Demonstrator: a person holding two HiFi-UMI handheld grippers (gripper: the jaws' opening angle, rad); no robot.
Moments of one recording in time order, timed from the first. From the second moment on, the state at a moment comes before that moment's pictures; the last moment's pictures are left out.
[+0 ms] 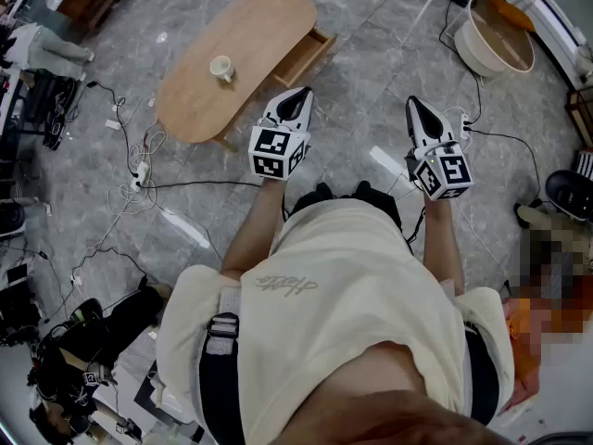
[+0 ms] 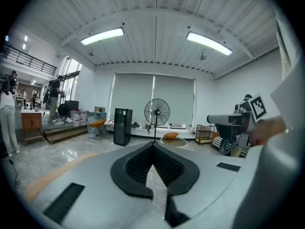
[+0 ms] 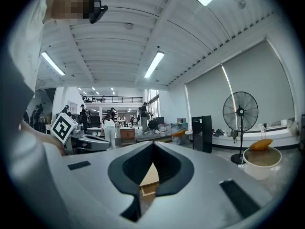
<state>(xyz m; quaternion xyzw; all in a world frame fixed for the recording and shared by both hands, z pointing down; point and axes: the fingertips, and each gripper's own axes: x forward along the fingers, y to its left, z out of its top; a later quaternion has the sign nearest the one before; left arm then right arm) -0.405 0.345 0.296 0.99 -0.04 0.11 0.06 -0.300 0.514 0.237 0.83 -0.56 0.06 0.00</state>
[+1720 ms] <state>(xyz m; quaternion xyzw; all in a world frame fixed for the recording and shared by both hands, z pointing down) -0.135 0.331 0.294 0.99 -0.06 0.16 0.04 -0.037 0.484 0.270 0.77 -0.64 0.07 -0.06</state>
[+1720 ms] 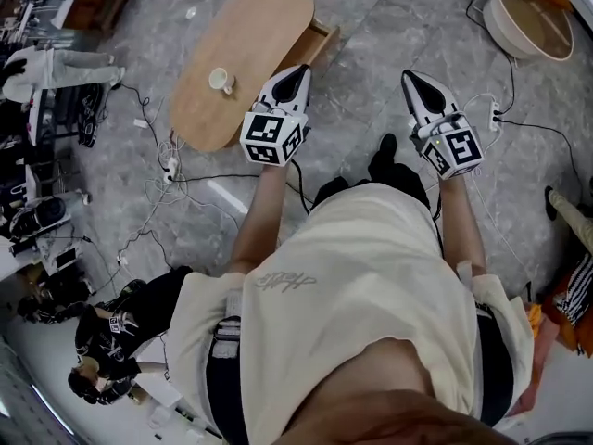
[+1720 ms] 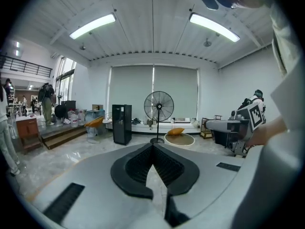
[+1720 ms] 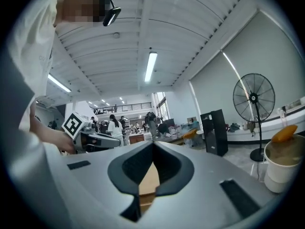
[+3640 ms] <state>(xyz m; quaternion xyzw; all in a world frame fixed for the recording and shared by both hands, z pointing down) -0.010 -0.039 0.342 0.95 -0.23 0.19 0.10 0.153 0.066 0.312 0.64 -0.76 0.14 -0.01</state>
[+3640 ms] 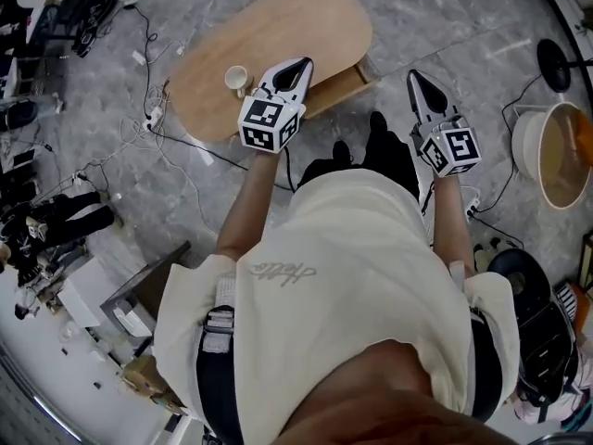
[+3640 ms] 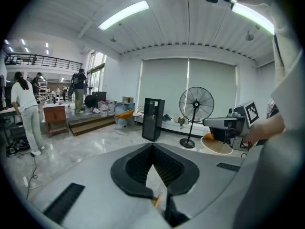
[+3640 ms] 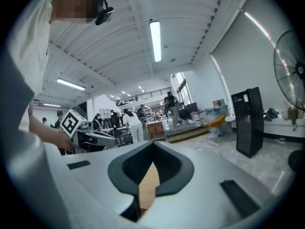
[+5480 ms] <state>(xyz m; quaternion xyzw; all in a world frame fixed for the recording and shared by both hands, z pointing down) -0.103 -0.059 0.464 0.82 -0.47 0.21 0.25 0.076 -0.071 0.433 0.39 -0.89 0.22 0.13</state>
